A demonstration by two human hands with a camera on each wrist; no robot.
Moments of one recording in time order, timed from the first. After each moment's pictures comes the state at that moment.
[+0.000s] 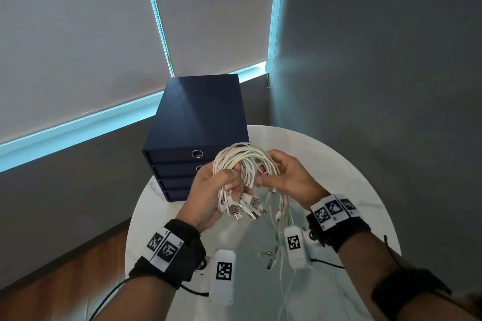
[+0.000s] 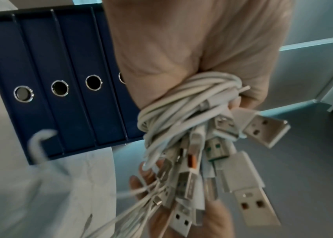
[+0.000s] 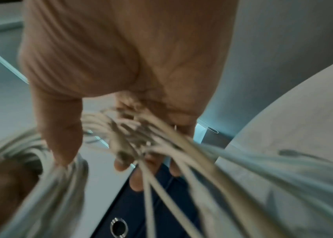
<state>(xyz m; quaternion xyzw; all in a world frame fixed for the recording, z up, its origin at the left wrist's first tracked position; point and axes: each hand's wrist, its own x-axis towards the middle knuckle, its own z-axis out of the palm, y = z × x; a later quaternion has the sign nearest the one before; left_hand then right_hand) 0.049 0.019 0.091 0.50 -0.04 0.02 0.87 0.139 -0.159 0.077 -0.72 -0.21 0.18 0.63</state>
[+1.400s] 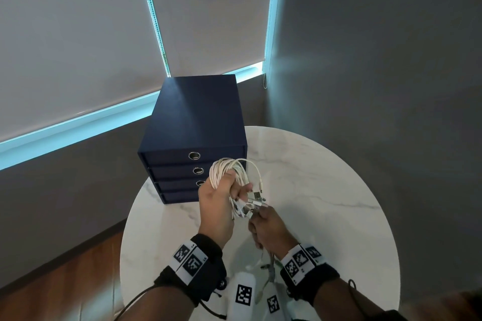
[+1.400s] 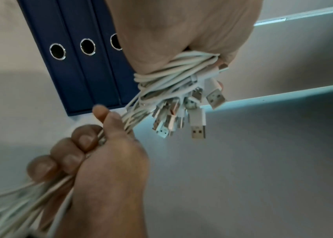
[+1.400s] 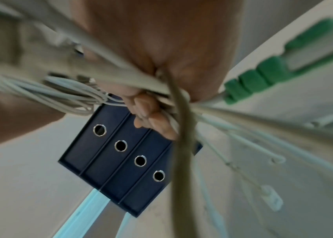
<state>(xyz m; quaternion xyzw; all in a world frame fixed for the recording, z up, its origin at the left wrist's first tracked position) 0.057 -0.015 0.058 0.47 0.16 0.17 0.85 0.079 -0.124 -0.013 -0.75 -0.03 0.25 0.61</state>
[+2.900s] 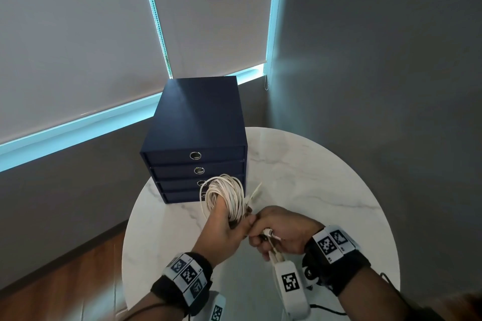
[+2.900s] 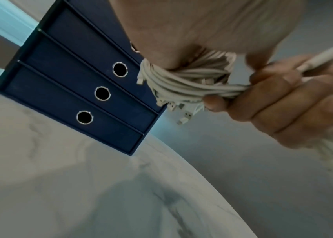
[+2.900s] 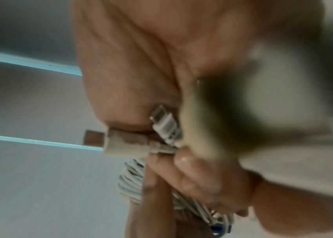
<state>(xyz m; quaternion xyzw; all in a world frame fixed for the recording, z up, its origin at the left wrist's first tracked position) 0.020 0.007 0.010 0.79 -0.02 0.09 0.61 0.075 -0.150 0.061 -0.64 -0.03 0.53 0.56</state>
